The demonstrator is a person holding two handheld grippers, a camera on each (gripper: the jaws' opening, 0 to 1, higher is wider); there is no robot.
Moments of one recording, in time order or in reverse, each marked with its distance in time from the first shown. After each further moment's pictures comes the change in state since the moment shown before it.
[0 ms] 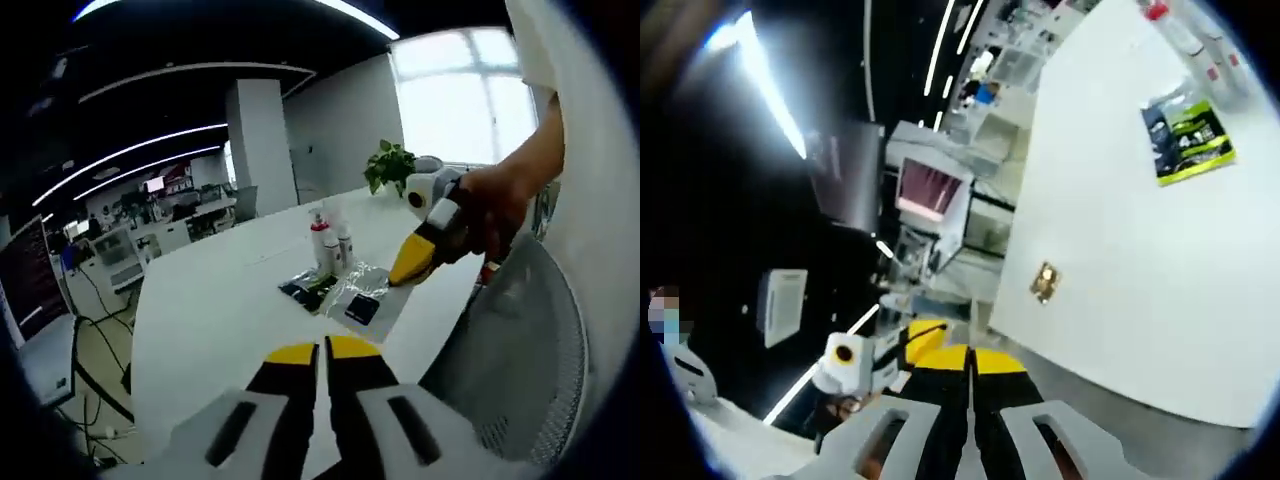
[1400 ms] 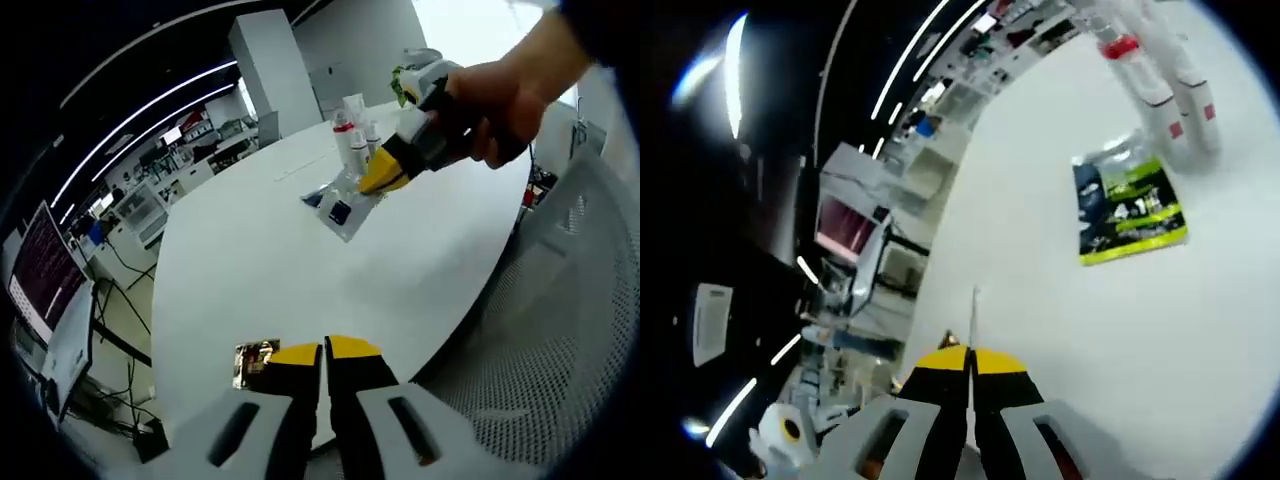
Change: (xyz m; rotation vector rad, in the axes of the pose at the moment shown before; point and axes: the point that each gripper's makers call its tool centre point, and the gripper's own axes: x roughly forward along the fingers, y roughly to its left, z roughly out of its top) left arm 0.028 0.010 -0.075 0.042 0.316 0.125; right arm 0.043 -0.083 0.106 -0.092 -0.161 -0.348
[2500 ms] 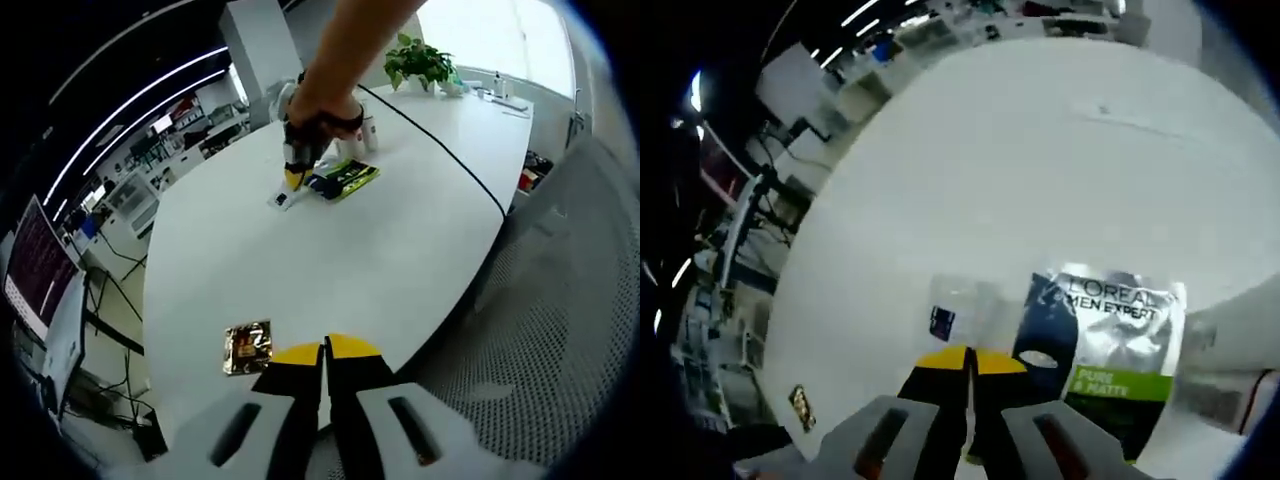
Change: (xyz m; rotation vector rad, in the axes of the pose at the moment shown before) left arm 0.003 -0.004 -0.016 -0.004 0.058 -0.024; right arm 0.104 -0.097 0.090 -0.350 0.299 -0.475
